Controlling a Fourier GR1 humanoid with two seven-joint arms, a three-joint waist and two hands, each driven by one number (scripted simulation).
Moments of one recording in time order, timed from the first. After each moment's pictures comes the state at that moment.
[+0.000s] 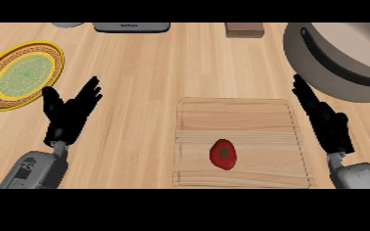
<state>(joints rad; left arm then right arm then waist) -0.20 0.41 -0.20 -1.29 0.37 0.13 0.19 -0.13 -0.49 0.24 -1.43 -0.19 -0.15 0.01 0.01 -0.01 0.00</state>
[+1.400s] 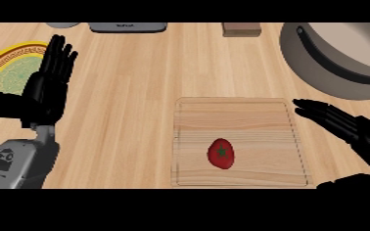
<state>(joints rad) -0.27 0.36 -0.05 -1.51 0.30 0.24 0.00 0.03 -0.83 0.21 -1.87 0.19 0.13 -0.25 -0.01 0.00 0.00</state>
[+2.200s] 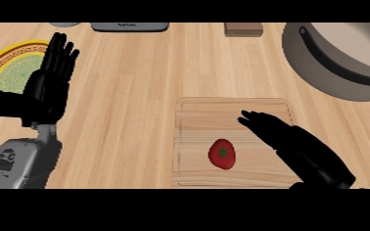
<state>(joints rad) -0.28 0.32 -0.02 -1.53 0.26 0.21 0.03 -0.10 -0.59 0.46 -1.97 0.44 0.32 0.27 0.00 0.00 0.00</state>
